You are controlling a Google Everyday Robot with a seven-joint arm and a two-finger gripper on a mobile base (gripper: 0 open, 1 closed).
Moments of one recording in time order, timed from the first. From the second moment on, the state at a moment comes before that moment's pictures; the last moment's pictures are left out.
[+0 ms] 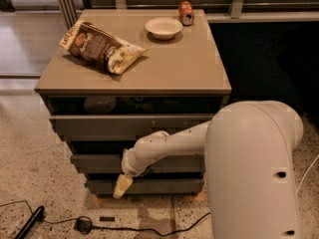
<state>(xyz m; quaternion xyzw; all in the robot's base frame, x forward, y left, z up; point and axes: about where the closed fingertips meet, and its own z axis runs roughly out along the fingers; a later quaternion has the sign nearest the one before) 0.557 0.149 0.450 -0.65 0.70 0.17 0.24</state>
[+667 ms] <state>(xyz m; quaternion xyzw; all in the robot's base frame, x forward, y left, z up) 0.573 0.134 0.443 -0.63 0.72 0.17 0.23</state>
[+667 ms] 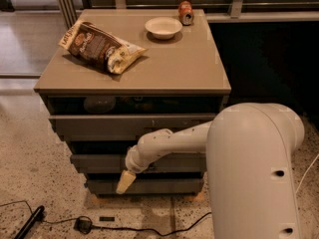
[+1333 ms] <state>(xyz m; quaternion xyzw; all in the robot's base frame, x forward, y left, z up) 0.601 0.093 0.431 -0.59 0.76 0.16 0.22</state>
